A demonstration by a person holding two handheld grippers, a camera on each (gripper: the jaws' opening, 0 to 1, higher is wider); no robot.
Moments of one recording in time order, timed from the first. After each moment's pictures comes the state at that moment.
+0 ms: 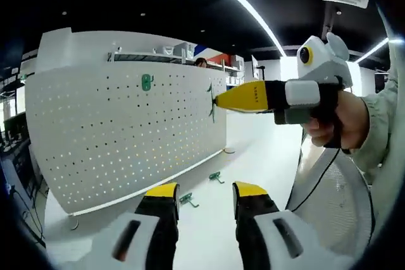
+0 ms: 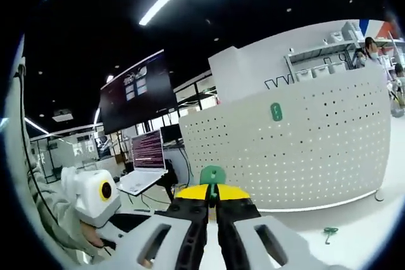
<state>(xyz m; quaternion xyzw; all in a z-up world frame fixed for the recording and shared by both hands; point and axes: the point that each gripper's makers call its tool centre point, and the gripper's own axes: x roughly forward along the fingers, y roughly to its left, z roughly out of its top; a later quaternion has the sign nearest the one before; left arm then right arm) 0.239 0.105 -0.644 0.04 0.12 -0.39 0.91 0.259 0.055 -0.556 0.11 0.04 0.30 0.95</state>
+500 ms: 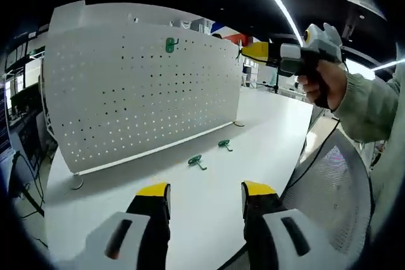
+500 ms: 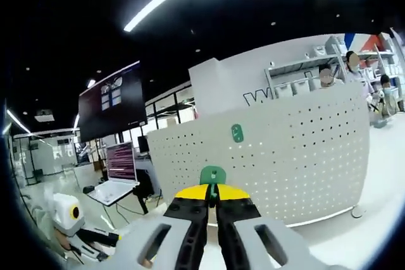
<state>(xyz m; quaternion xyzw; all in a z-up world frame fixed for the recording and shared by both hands) 0.225 0.147 -0.687 0.03 0.20 -0.35 0.91 0.305 -0.012 -0.534 0.08 0.00 0.21 0.97</state>
